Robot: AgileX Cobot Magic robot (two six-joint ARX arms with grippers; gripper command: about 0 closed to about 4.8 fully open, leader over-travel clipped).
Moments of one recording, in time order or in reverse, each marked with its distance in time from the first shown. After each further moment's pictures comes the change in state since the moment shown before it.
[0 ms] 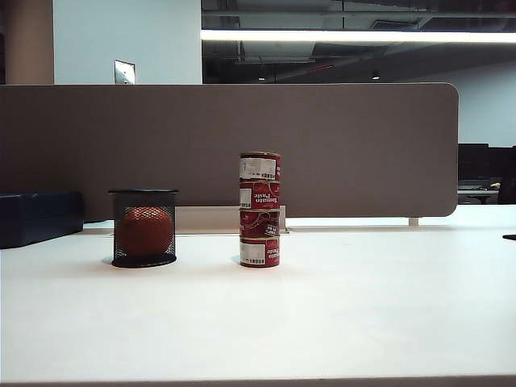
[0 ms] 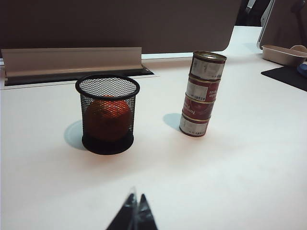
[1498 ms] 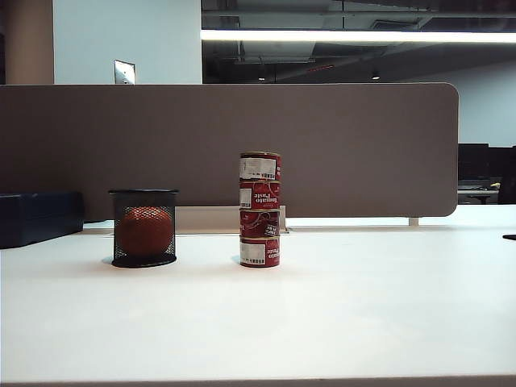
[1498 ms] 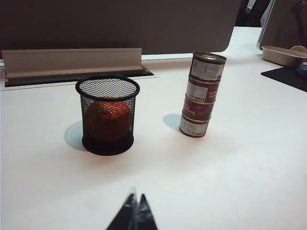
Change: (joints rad) left arm 0.000 0.000 0.000 0.003 0.000 0.000; right arm 0.000 0.175 0.002 0.127 0.002 0.007
